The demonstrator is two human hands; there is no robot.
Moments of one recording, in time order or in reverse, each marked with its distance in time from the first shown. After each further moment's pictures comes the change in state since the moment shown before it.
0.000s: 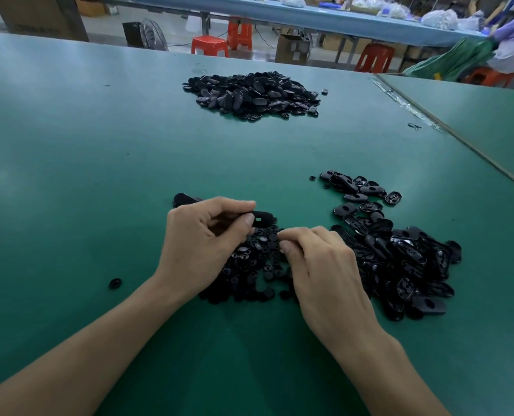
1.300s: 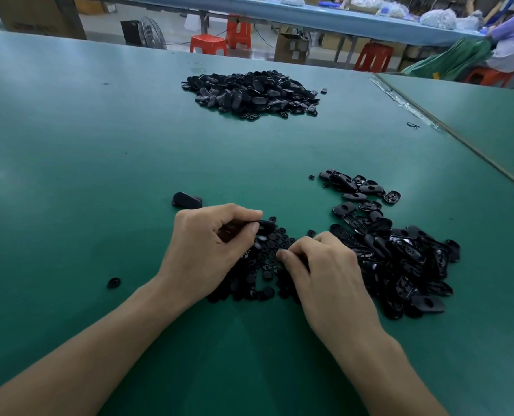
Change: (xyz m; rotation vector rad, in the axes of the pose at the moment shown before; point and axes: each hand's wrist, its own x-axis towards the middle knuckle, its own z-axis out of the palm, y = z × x) left_hand -0.004 0.002 0.001 0.252 -0.025 0.160; right_hand -0.003 0.005 -0.001 -0.065 -0.067 0.126
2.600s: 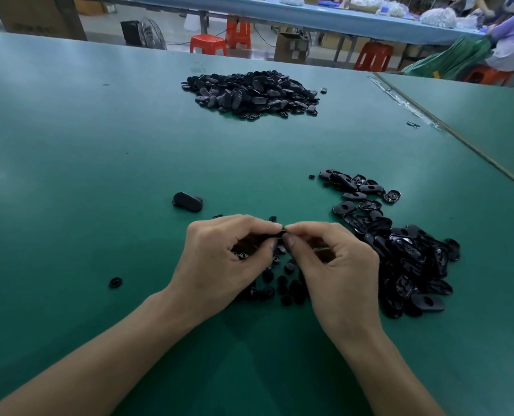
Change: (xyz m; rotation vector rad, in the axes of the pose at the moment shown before) left_hand -0.008 0.017 0.007 0.023 0.013 0.198; right_hand 0.000 -0.003 0.000 0.579 0.287 -0.084
